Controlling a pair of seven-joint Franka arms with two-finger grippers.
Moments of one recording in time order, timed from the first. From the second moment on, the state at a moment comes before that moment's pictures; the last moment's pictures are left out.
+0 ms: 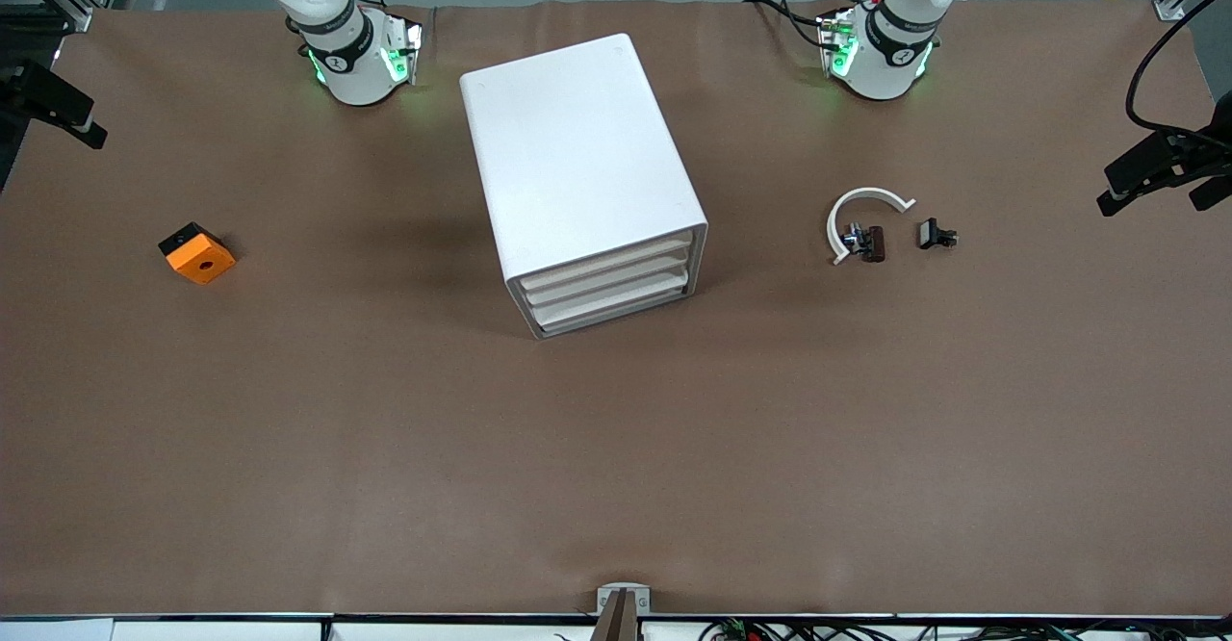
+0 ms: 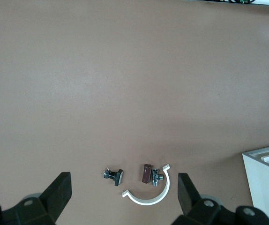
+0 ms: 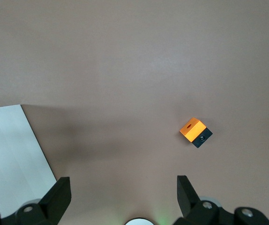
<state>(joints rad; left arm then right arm) 0.13 0.00 -0.13 -1.49 -0.01 1.59 -0.07 -0.05 -0.10 -0.01 -1.51 0.01 1.40 0.03</state>
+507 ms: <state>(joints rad) 0.11 0.03 -0.17 -1.49 -0.03 1.57 -0.07 -0.06 -0.10 -0.01 -1.51 0.01 1.40 0.03</state>
